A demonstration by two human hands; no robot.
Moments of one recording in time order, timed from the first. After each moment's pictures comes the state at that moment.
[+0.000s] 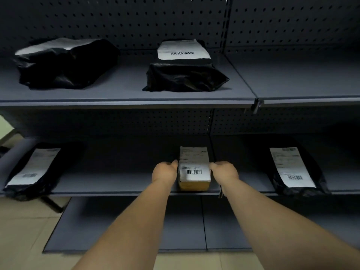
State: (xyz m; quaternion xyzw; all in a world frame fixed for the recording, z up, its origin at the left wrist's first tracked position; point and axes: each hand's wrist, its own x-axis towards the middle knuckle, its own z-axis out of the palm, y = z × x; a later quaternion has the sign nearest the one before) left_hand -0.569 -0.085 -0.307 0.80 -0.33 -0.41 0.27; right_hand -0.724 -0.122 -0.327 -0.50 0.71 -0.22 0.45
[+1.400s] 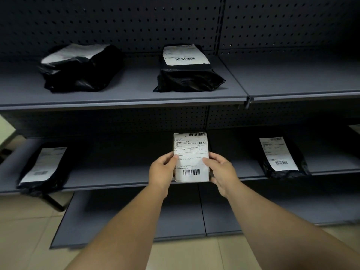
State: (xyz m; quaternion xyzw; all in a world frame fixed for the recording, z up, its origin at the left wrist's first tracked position) left_hand -0.558 -0.023 -0.286 0.64 -0.30 -0.49 0.51; right_hand -0.712 -0.049 -0.293 -0.35 0.55 -0.42 0.63
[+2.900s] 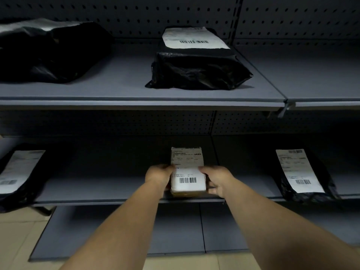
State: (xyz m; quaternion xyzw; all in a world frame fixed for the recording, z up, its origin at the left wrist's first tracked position) left_hand -0.532 -0.115 -0.354 0.73 -0.25 -0.51 0.38; right_hand -0.693 -0.136 -0.341 -0.31 0.63 -0.27 0.66
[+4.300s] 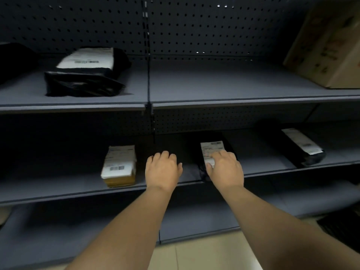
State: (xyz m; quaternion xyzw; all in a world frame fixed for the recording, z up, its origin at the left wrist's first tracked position) left_hand -0.758 -0.062 -0.275 0.70 -0.71 0.01 0.08; right_hand -0.925 -0.072 -0.277 -0.71 0.70 -0.12 0.01
